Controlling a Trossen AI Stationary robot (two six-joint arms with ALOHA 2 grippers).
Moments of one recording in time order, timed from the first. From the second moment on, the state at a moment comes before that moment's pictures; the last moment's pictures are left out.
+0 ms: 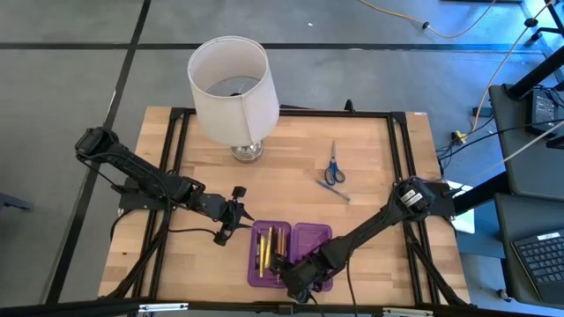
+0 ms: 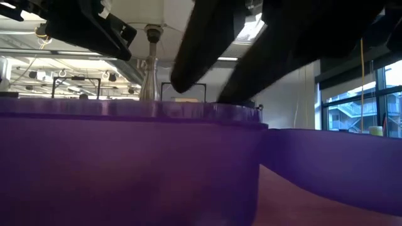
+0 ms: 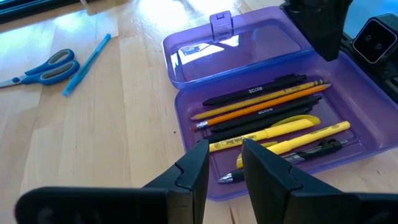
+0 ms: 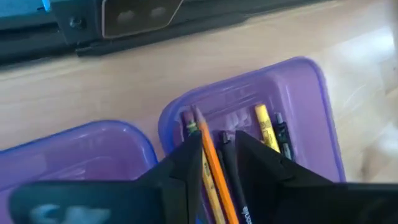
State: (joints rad) left arm -0.40 1.23 0.62 0.00 -0.16 0.01; right arm 0.58 2.16 1.61 -0.39 0.11 -0.74
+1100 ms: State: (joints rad) left arm -0.40 1.23 0.62 0.00 -0.16 0.01; right arm 0.05 1.48 0.98 -0.95 0.19 0.70
